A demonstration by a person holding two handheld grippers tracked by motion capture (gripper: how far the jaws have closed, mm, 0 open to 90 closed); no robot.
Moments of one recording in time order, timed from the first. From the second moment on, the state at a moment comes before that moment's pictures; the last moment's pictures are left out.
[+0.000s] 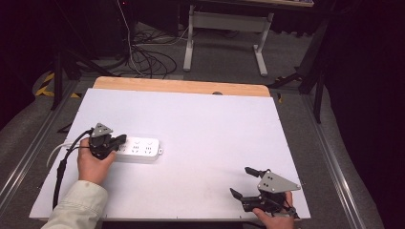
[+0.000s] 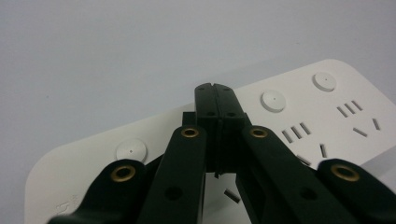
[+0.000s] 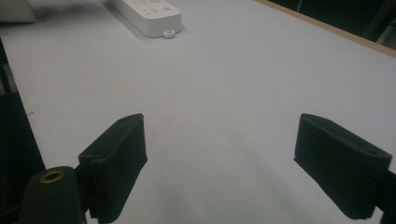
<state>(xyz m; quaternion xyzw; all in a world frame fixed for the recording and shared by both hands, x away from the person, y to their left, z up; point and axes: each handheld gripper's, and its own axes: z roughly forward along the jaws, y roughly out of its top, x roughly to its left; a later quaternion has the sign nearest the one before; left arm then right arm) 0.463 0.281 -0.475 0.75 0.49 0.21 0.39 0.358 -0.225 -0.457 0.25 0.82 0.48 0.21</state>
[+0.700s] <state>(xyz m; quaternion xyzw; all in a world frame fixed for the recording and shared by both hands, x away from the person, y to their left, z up) 0.465 0.283 -0.475 0.75 0.50 0.20 0.39 0.358 -0.224 -0.457 0.25 0.82 0.48 0.21</state>
